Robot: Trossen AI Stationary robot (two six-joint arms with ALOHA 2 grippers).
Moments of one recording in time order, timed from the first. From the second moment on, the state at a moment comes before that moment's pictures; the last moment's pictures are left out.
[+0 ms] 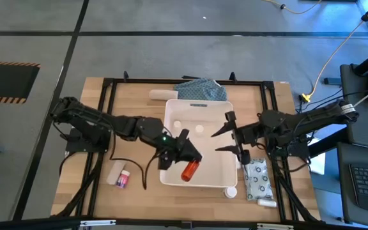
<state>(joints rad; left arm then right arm) -0.24 1.53 1.35 0.06 0.11 1.29 0.22 1.03 0.76 0.32 -0.11 -0.35</state>
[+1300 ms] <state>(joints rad) -0.18 1.53 1.35 0.10 0.32 1.30 0.22 1.37 0.90 0.66 -0.31 -0.10</state>
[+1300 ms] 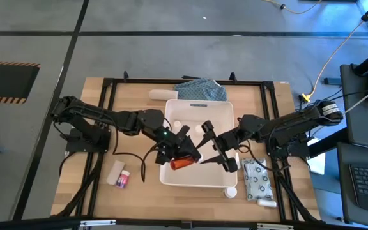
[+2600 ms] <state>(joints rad) -0.26 1.51 1.35 -0.07 -0.07 1.09 0.19 1.36 0.90 0.50 -0.26 -0.06</state>
